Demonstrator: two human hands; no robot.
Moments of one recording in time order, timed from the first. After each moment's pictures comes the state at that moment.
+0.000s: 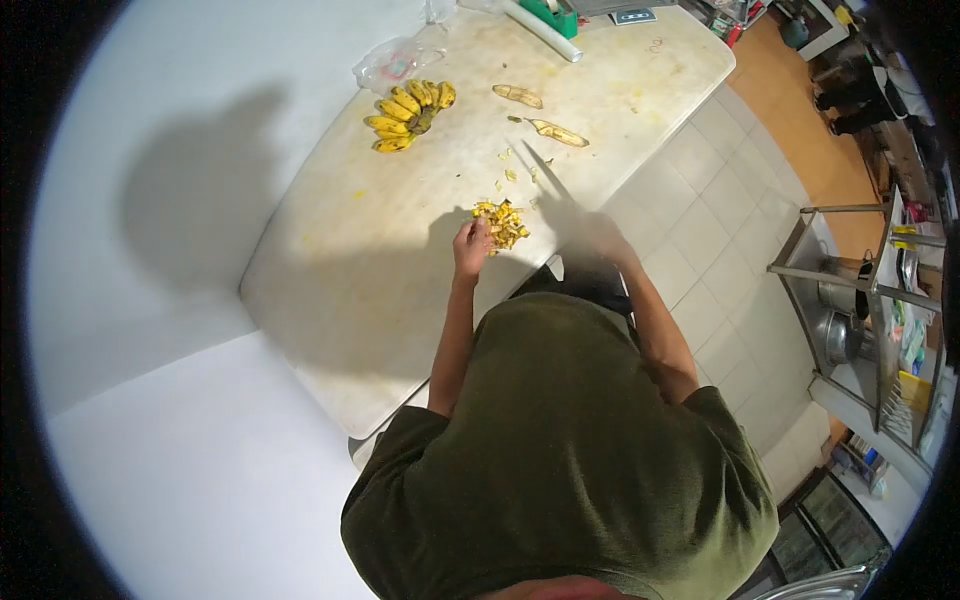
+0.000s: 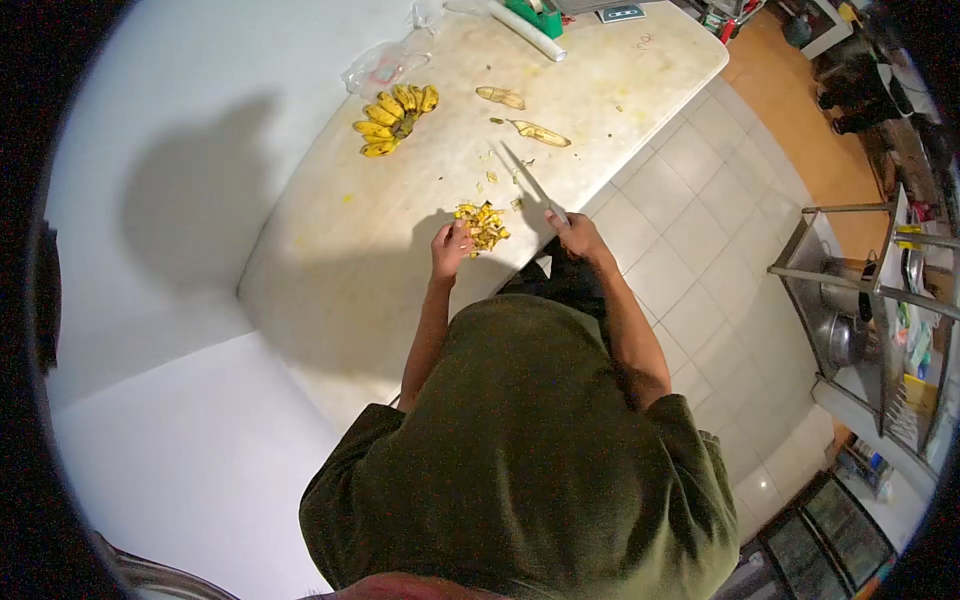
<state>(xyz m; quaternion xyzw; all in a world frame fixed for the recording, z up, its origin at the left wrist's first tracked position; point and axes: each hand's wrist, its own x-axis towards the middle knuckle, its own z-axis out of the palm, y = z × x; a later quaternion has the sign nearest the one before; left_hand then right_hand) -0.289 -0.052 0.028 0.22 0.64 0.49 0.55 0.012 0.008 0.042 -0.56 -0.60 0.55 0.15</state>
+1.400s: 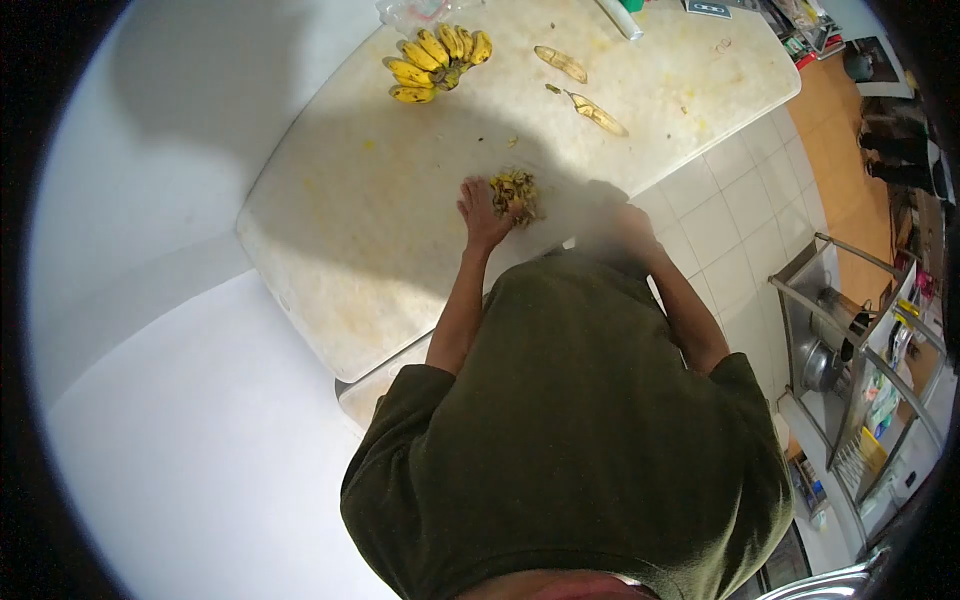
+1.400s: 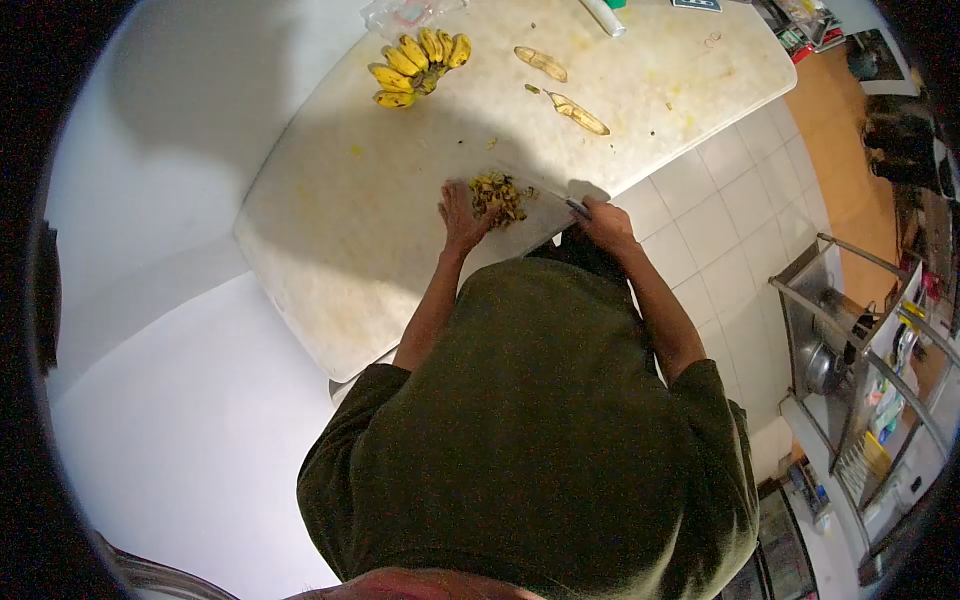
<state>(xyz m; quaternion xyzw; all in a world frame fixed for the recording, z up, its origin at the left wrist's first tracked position) -0.292 -0.043 0.004 0.52 0.80 0.10 0.28 0.018 0.049 0.040 -0.48 -0.81 0.33 -0.07</state>
